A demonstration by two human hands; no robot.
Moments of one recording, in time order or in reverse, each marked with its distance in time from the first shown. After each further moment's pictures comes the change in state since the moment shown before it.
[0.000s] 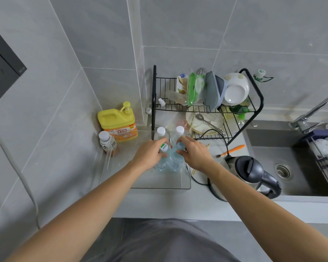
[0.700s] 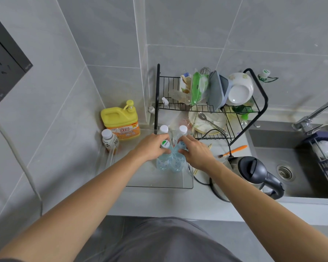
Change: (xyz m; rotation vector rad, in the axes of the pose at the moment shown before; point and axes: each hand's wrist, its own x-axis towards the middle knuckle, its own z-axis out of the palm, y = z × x) left_hand 0.014 0.000 -0.025 -0.005 -0.132 -0.022; right_hand 0.003 -0.004 0.001 0.010 -0.031 -0.012
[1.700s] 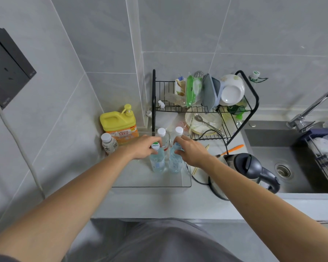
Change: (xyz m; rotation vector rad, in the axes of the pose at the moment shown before) left_hand -0.008 -0.021 -0.023 0.187 -0.156 0.046; right_hand 0.004 -0.004 -0.004 -0.083 -0.088 -0.016
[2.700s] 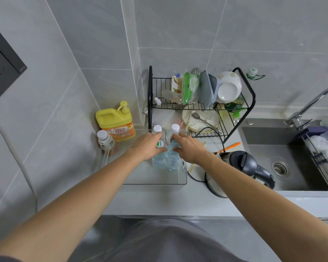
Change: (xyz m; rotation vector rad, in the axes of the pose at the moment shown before) left_hand 0.014 0.033 0.026 0.070 0.171 -0.086; right_hand 0.000 0.005 -0.005 -0.013 -0.015 -0.010
